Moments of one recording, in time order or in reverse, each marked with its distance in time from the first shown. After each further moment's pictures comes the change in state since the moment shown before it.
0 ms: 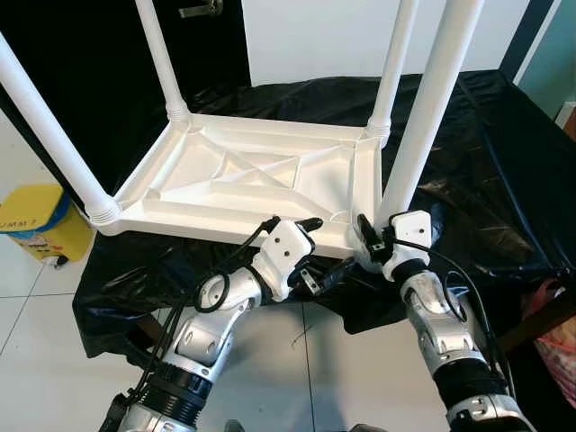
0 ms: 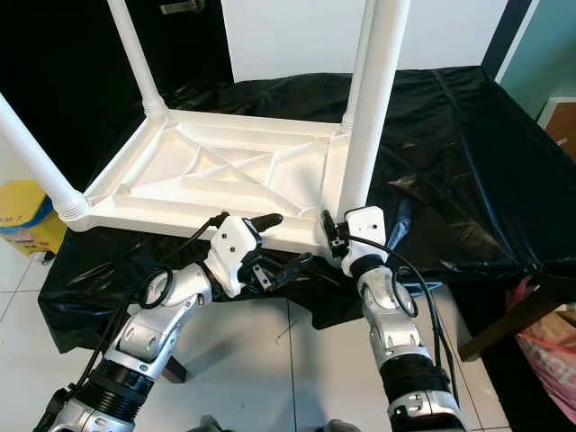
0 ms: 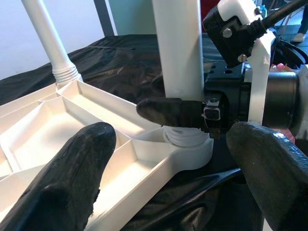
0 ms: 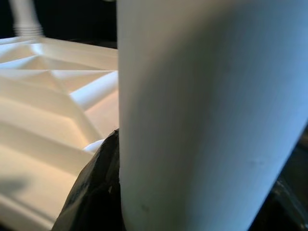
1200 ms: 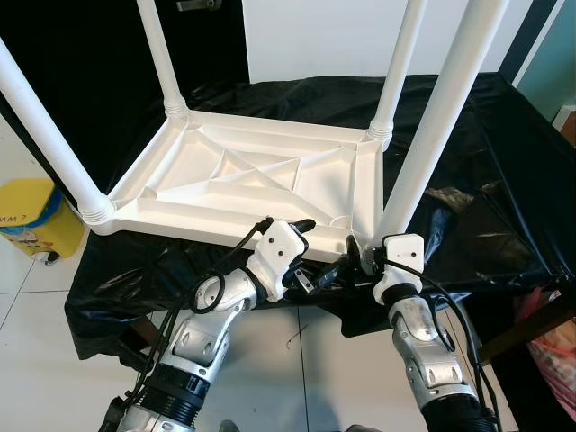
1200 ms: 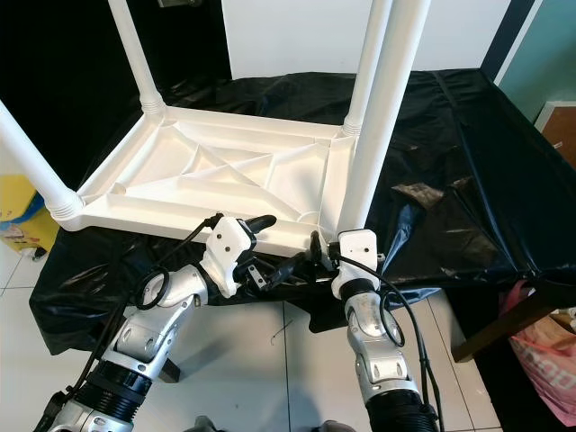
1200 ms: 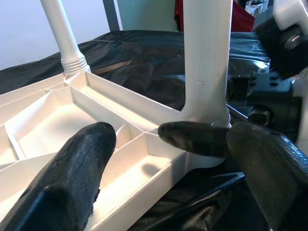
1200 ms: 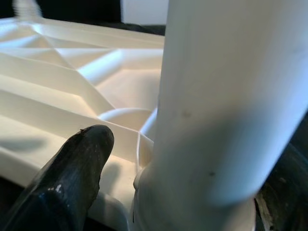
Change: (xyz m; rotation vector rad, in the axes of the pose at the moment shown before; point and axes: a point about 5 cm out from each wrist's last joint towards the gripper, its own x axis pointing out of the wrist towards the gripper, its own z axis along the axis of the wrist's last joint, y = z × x) left arm -0.004 0.002 -0.004 -0.017 0.006 0.023; right arm -0.030 0.004 0.000 0.025 -0.013 0.053
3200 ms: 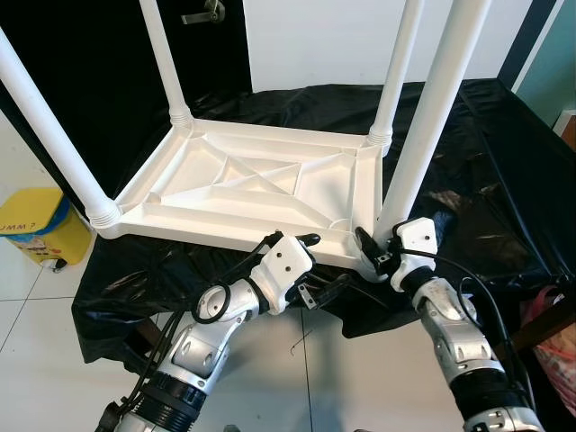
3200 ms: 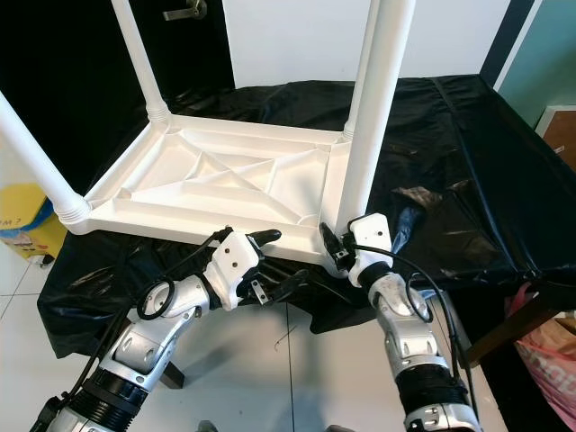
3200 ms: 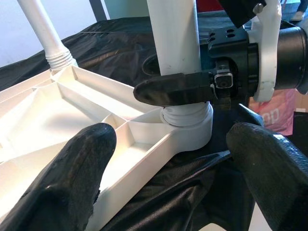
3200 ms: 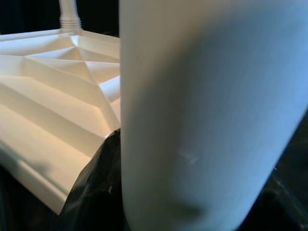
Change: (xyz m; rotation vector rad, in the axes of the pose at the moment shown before) left arm -0.004 -0.010 -0.008 0.045 0.072 -0.056; right arm 0.019 -0.017 0.003 -0.048 0.010 0.137
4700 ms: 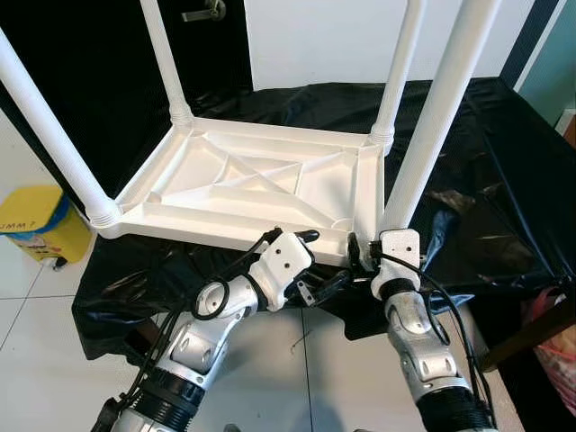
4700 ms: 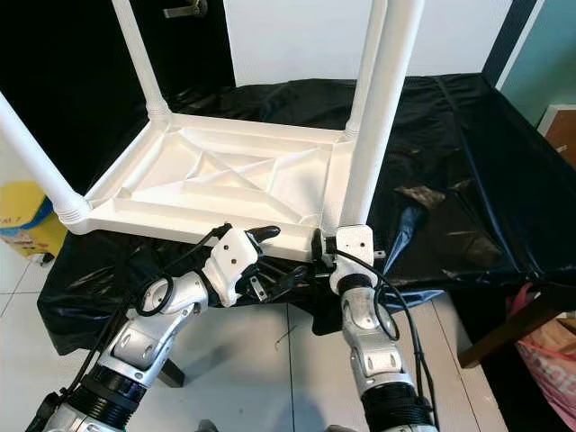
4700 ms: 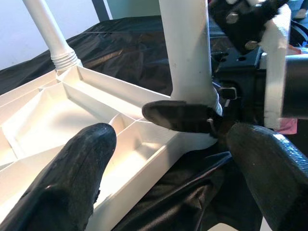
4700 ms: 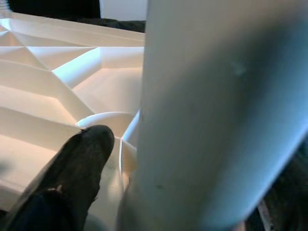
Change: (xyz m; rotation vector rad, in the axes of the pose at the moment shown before) left arm 0.000 0.004 0.003 0.019 -0.001 0.002; right arm -0.009 0.021 -0.006 0.022 0.042 -0.220
